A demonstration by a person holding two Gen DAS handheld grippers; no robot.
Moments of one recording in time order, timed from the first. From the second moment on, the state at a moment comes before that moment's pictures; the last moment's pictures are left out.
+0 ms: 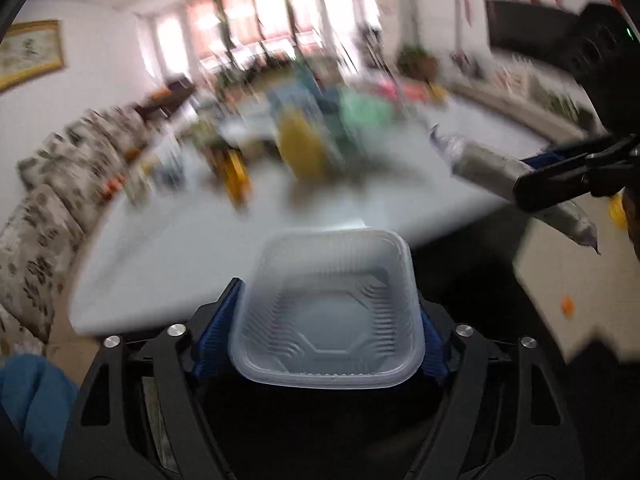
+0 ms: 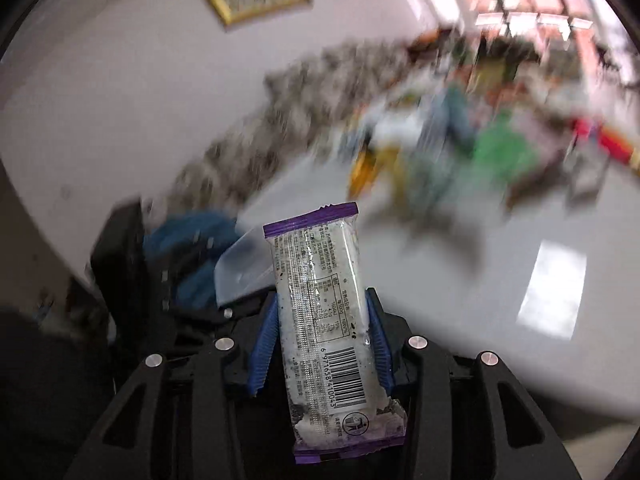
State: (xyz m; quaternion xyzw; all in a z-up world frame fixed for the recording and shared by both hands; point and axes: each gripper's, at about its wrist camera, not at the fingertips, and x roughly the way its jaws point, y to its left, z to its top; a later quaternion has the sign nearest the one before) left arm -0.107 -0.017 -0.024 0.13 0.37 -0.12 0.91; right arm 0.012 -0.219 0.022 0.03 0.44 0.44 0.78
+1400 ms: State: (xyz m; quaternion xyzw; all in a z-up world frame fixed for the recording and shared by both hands) left arm -0.009 -0.007 0.003 -0.01 0.34 -0.11 0.93; right arm 0.158 -0.222 0.078 0.07 0.39 0.40 0.82
